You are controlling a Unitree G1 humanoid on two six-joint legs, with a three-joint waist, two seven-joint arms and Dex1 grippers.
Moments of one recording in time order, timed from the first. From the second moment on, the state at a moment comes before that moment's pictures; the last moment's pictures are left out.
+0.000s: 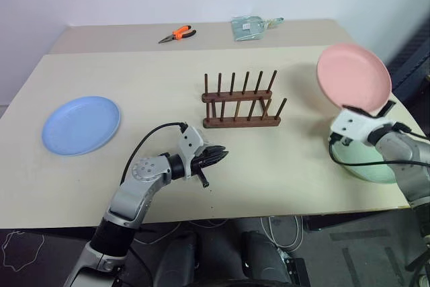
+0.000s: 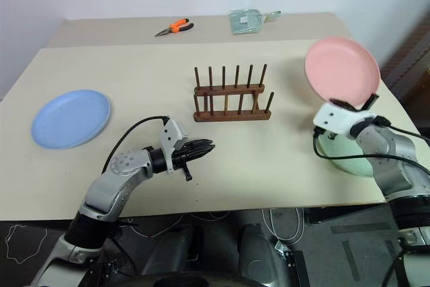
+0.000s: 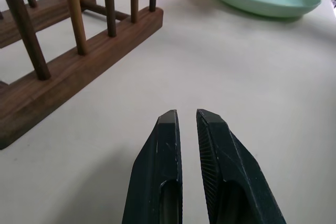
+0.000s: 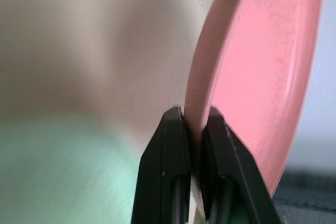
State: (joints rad) left arm -0.24 0.34 -0.21 -0.20 -0.25 0.43 -0.76; right arm -0.32 -0.82 -0.10 0.05 -0.18 0.02 0.38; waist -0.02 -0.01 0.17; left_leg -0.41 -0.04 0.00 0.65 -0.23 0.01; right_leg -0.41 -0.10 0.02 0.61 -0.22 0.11
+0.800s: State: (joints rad) left arm -0.24 0.38 -0.13 -0.24 -0.34 0.38 -0.78; right arm -0.40 -0.59 -0.24 -0.30 0.75 0.64 0.52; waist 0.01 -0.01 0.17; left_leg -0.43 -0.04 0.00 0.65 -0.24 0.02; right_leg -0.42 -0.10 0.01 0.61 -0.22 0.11
